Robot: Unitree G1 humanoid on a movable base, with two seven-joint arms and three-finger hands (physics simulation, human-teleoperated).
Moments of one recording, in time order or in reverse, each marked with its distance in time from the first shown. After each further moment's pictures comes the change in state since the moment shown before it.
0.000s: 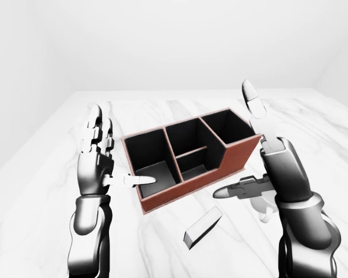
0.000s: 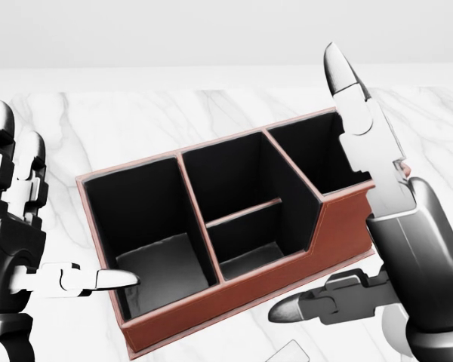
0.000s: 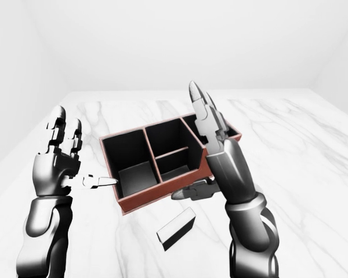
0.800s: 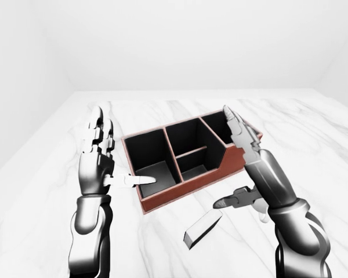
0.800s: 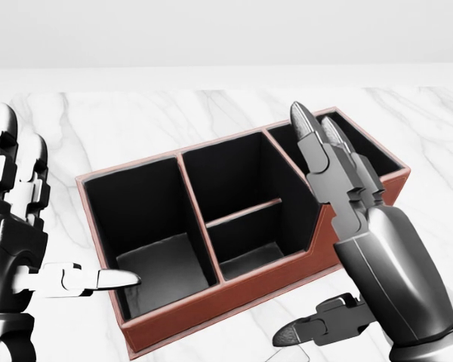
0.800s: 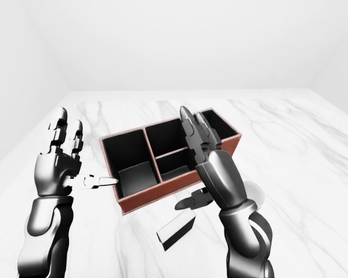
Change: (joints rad) left arm 0.000 0.000 -0.001 0.013 0.001 0.000 0.001; right arm 0.097 0.021 0.048 0.012 -0.181 0.000 0.084
